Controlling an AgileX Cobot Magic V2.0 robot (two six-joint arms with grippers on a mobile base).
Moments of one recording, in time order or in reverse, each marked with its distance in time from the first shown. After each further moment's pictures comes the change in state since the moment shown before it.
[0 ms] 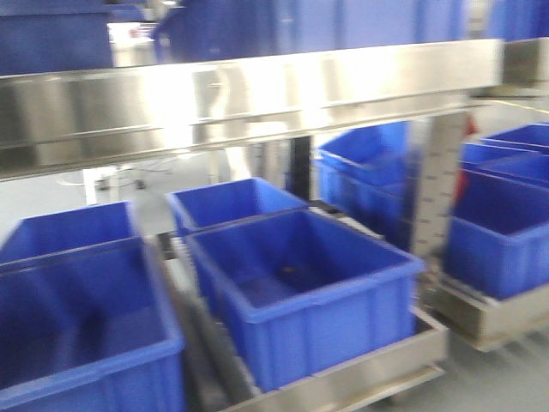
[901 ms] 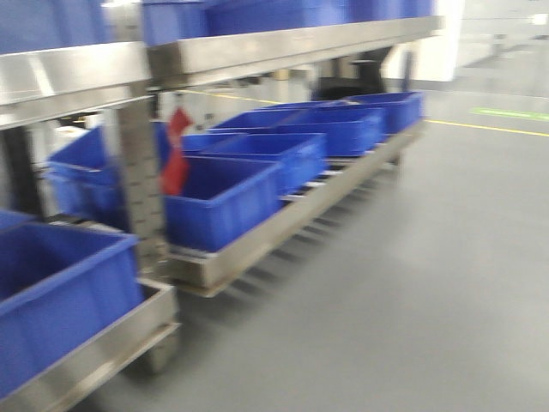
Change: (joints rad) left arm 0.000 0.000 0.000 -0.004 -0.004 0.000; right arm 0.000 0.000 0.000 -0.002 0.006 0.000
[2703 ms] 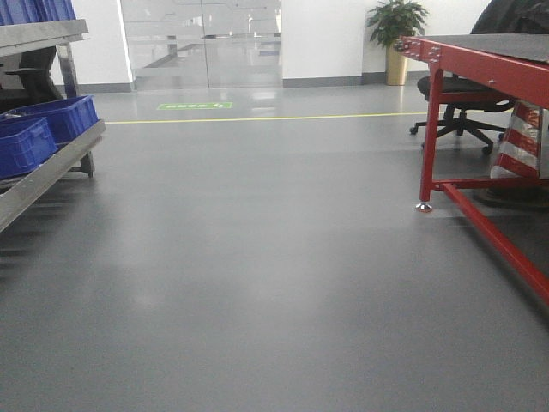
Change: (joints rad) left arm 0.000 0.000 0.000 -0.002 -0.002 0.000; right arm 0.000 0.000 0.000 0.000 0.002 0.000
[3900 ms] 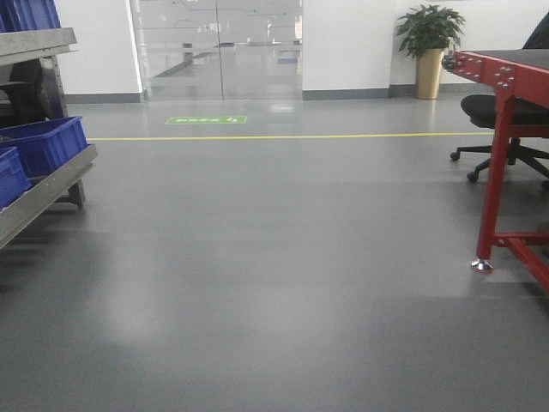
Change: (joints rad) left arm 0.000 0.000 0.000 0.000 -0.008 0.000; right arm 0.000 0.000 0.000 -0.002 0.002 0.000
